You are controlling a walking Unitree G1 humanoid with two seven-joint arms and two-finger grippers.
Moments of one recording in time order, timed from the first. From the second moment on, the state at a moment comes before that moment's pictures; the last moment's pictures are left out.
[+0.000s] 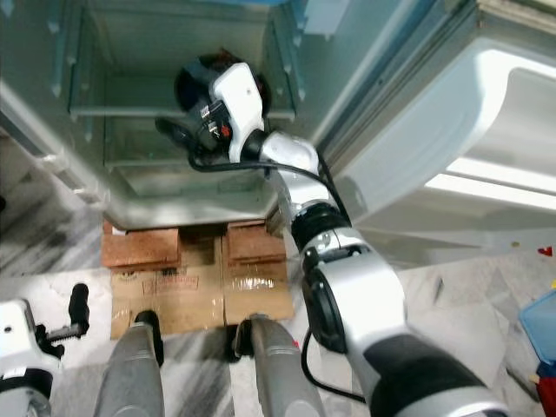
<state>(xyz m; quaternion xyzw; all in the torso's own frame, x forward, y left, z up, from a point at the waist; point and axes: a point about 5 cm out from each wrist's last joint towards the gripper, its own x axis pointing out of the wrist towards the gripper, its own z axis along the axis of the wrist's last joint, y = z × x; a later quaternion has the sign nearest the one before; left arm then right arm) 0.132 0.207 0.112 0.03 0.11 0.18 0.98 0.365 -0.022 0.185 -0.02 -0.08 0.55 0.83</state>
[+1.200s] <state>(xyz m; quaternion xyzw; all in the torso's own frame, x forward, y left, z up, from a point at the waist) 0.118 0.201 0.102 0.02 0.15 0.18 0.97 0.384 -0.004 0.182 -0.29 -0.01 0.37 0.88</state>
